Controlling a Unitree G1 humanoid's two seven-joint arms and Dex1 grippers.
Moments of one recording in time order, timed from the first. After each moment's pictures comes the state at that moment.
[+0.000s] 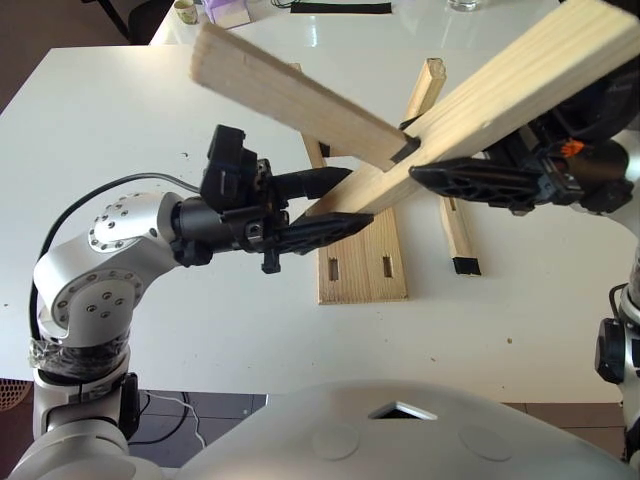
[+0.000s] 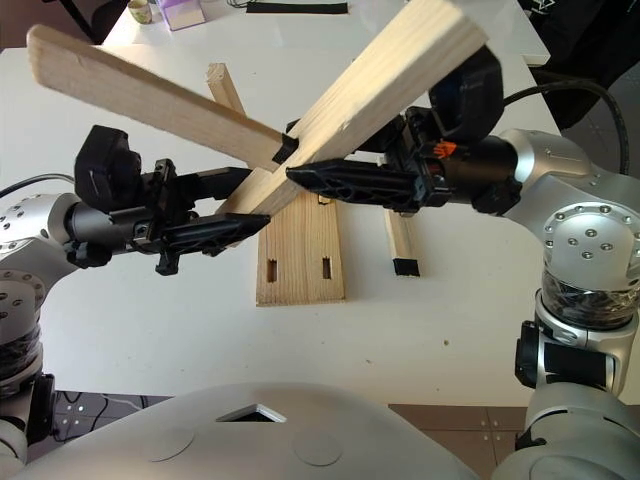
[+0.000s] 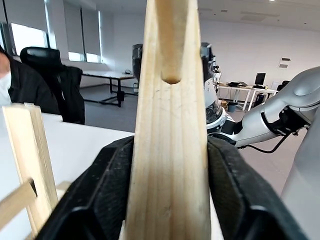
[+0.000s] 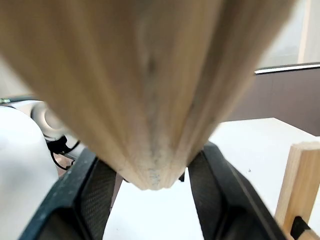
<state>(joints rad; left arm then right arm) -0.18 0.67 0.11 -0.64 -1.20 0.71 -0.78 -0.45 -0.71 -0.12 -0.50 1.28 0.85 0.87</state>
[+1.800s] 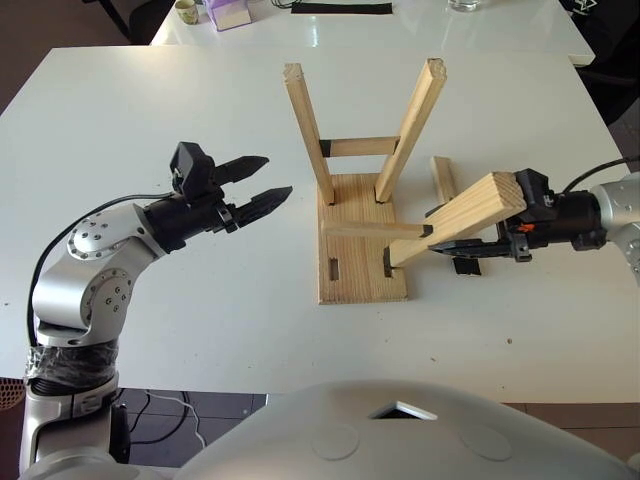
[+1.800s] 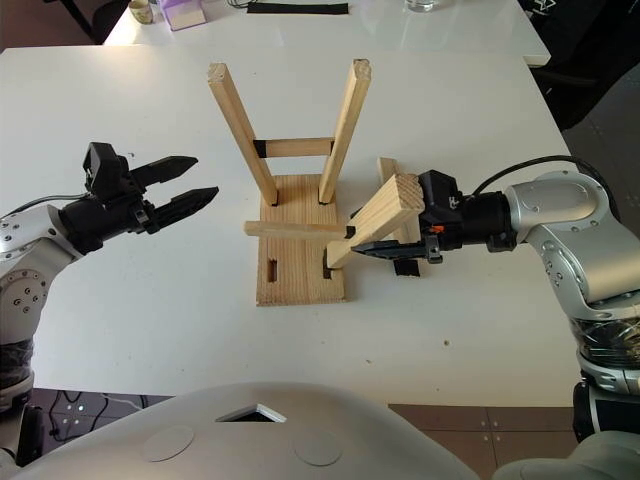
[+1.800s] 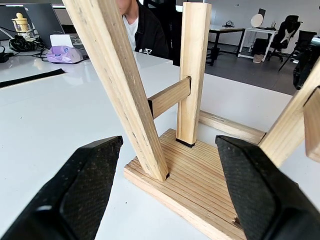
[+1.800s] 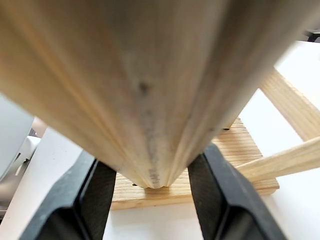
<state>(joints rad) -0.02 0.69 0.18 -0.40 -0.72 0.53 -0.81 -0.17 -0.94 0.01 -0.41 0.62 0.47 1.30</state>
